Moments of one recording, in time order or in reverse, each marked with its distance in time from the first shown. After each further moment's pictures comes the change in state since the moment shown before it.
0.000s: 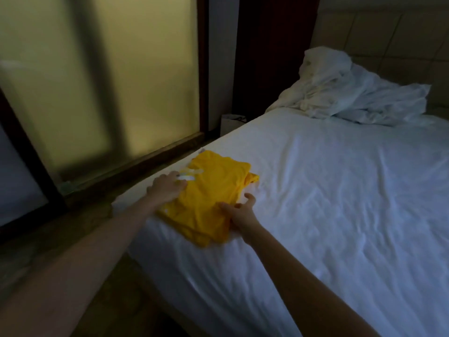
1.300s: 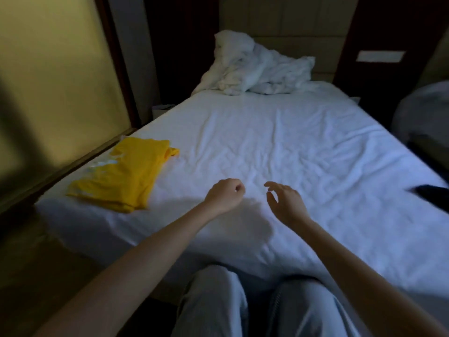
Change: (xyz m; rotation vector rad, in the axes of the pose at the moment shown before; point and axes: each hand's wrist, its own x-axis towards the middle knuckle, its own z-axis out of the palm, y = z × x) left_hand -0.231 0.241 0.104 -0.106 -0.312 0.593; right_hand -0.197 0.041 -0.241 -1.122 0.527 -0.388
